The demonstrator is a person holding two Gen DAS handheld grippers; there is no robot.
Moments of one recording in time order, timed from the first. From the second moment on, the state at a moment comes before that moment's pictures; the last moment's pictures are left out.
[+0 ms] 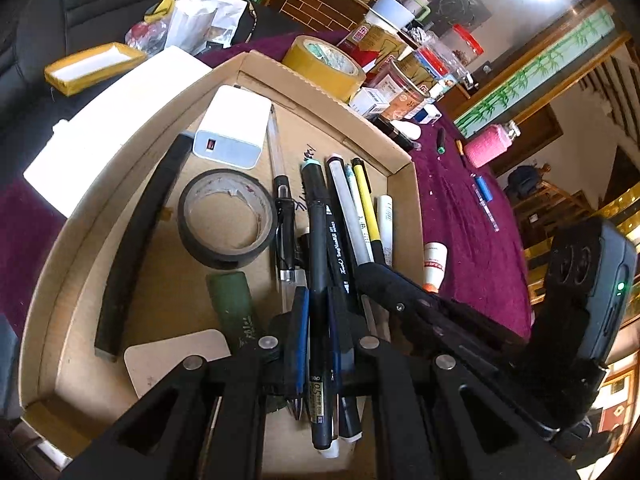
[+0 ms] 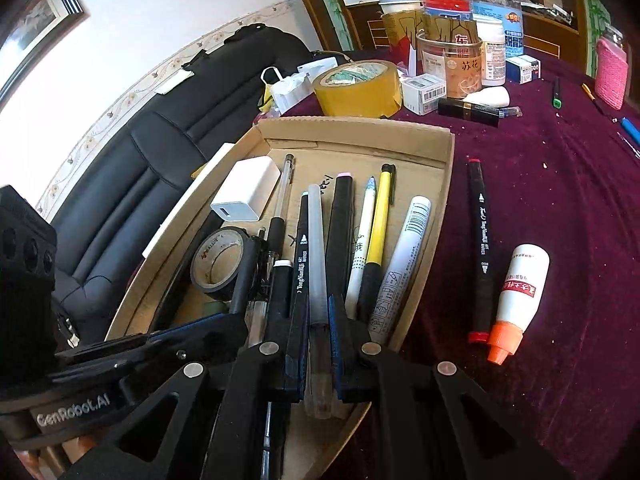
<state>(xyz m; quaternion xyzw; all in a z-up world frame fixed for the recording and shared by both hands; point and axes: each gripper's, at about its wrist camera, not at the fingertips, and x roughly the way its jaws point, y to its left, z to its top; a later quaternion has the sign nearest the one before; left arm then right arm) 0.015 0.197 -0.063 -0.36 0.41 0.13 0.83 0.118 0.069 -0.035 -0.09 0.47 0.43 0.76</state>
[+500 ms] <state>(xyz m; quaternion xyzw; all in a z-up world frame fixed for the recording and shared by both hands) 0.020 0.202 -0.070 -0.39 0.42 0.13 0.81 0.123 0.071 -0.036 -0.08 0.49 0.44 0.75</state>
